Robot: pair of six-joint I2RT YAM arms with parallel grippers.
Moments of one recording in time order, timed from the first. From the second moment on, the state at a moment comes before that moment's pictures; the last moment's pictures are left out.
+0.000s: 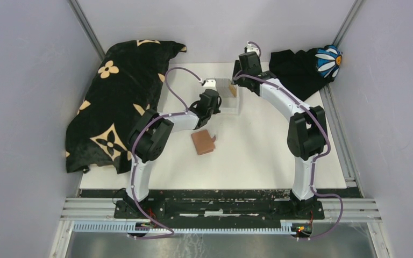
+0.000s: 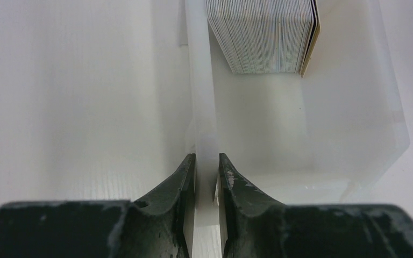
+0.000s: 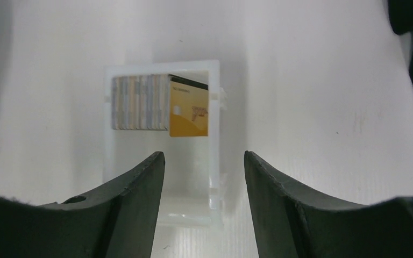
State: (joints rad) left arm -0.64 2.11 1.34 0.26 -0.34 -0.40; right arm 0.40 2.01 1.73 -0.37 0.29 0.43
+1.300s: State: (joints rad) left arm -0.70 1.89 1.09 0.29 -0.58 -0.46; right arm 0.40 2.34 2.09 -0.51 0.04 0.38
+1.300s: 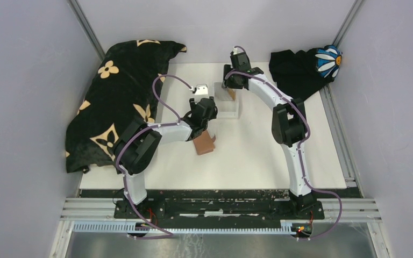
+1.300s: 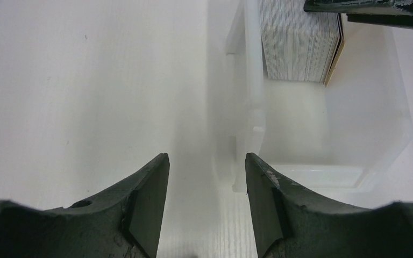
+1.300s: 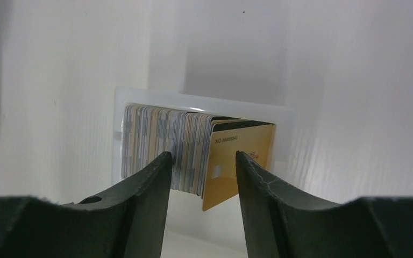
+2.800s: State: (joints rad) left arm -0.70 1.82 0.99 0.37 -0.60 -0.49; right arm 0.39 2.31 2.02 -0.44 -0.02 0.51
